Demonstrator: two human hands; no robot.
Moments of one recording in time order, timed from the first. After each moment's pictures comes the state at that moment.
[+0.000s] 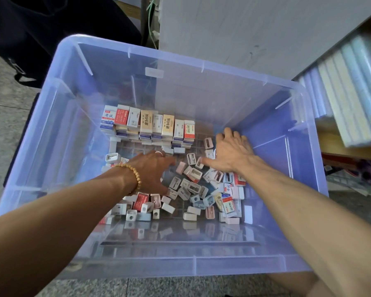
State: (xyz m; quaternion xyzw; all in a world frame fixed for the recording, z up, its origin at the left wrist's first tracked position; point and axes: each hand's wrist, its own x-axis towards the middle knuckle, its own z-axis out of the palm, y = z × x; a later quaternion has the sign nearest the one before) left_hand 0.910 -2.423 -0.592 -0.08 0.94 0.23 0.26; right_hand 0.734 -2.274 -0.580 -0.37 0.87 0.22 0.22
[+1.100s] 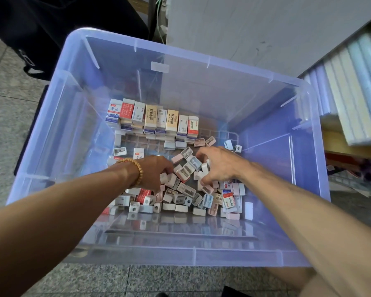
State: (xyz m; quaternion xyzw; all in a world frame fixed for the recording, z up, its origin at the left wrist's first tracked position) left_hand 0.918 -2.421 -0.600 -0.13 0.86 0.37 0.34; right_hand 0.763 -2.271 -0.576 -0.41 0.80 0.04 0.43
